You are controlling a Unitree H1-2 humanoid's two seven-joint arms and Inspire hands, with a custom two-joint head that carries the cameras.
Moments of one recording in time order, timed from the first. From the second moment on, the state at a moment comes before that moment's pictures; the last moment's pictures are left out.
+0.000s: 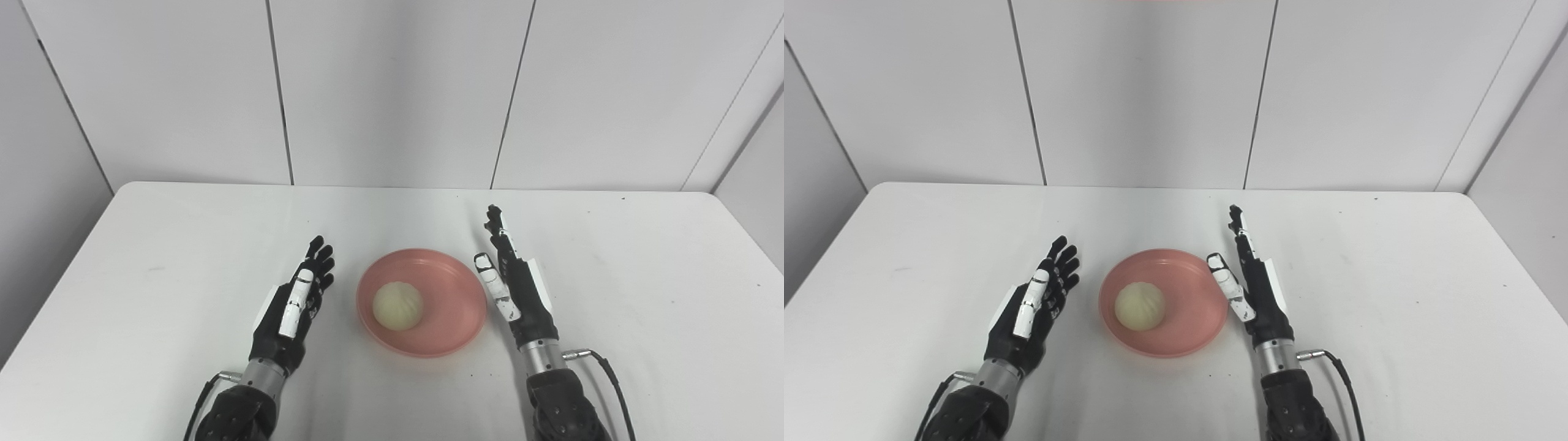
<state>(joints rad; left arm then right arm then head) -0.21 -0.01 -0.04 0.18 -0.12 -0.02 -0.17 -0.29 -0.07 0.05 0.23 -0.19 -0.29 -0.05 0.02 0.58</state>
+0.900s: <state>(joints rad) -0.18 -0.01 -0.02 0.15 -0.13 -0.01 -0.16 -0.34 -0.05 -0.01 0.30 0.03 -0.15 -0.01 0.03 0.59</state>
